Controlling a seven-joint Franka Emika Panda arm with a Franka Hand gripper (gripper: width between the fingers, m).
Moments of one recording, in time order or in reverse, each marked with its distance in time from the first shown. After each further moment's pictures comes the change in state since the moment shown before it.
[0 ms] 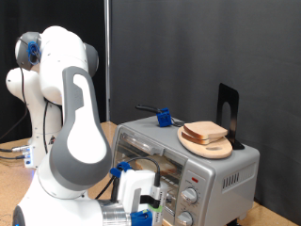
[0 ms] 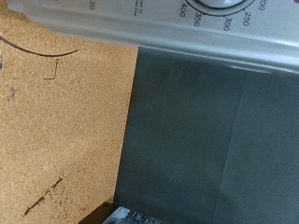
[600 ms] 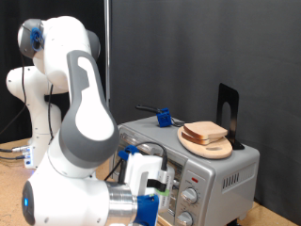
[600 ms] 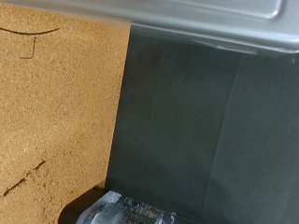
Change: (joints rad) arm 0.039 -0.079 0.007 -0.078 0.021 0.073 -0.006
